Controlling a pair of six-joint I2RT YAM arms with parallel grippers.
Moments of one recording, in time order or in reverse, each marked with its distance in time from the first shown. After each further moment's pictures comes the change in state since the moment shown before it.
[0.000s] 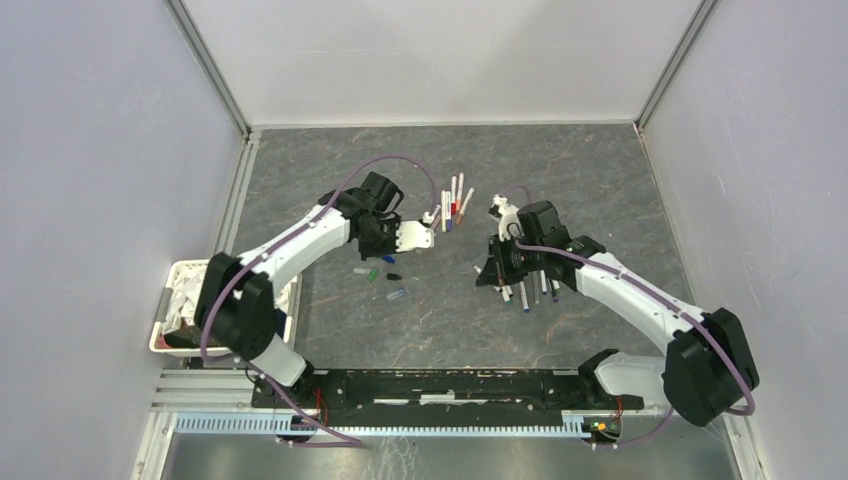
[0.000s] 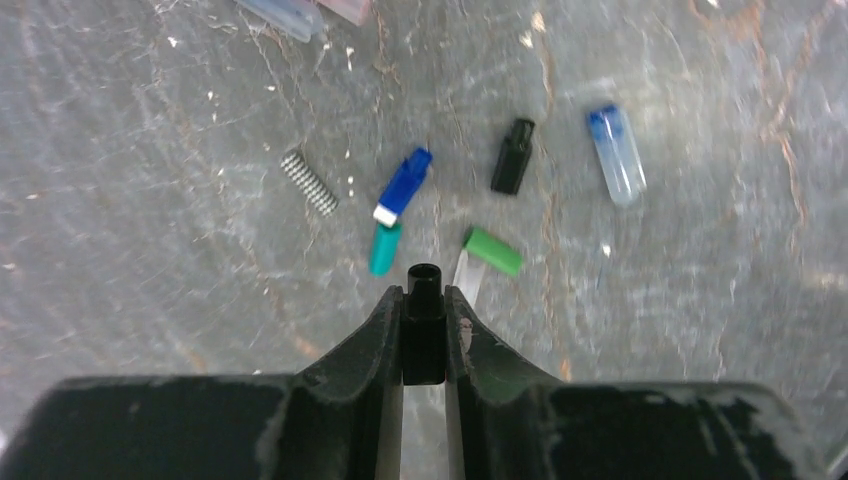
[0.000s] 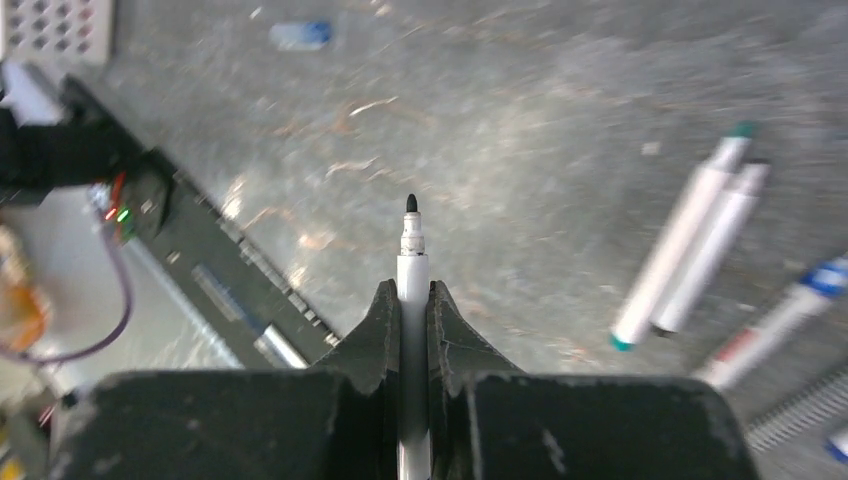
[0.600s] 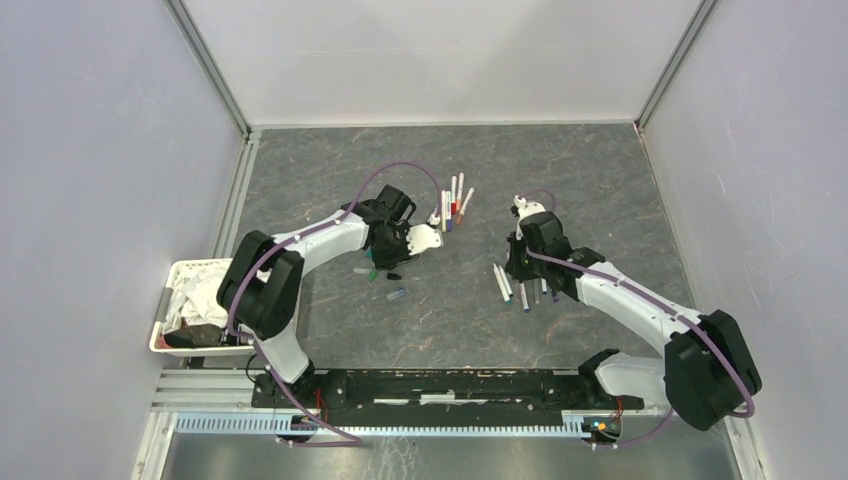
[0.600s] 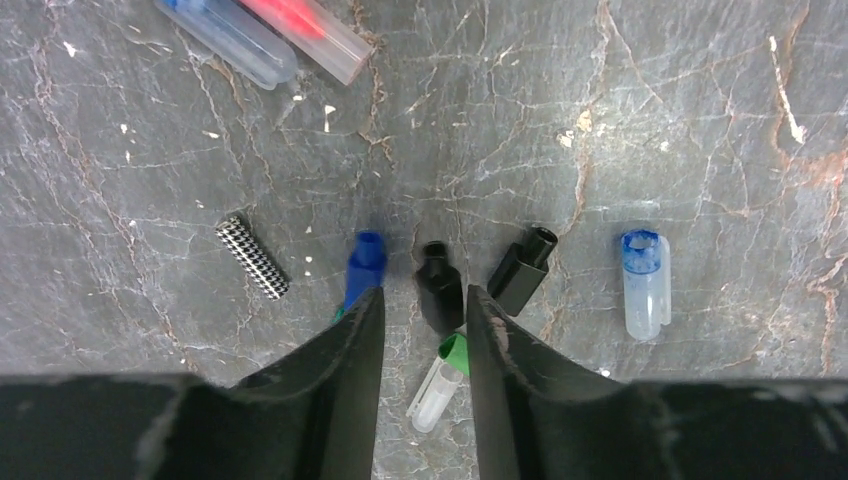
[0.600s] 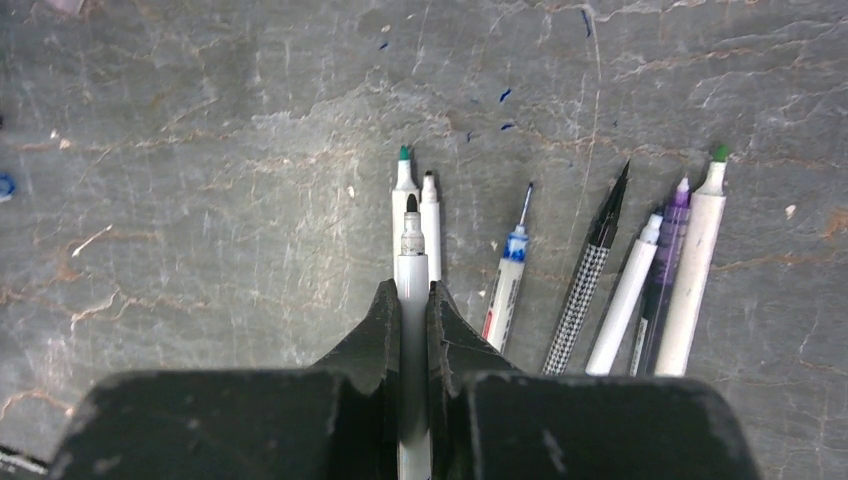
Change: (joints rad) left arm -0.028 0.185 -0.077 0.247 -0.015 -0.227; right arm -0.016 -0.056 -0.109 0.080 0.568 0.008
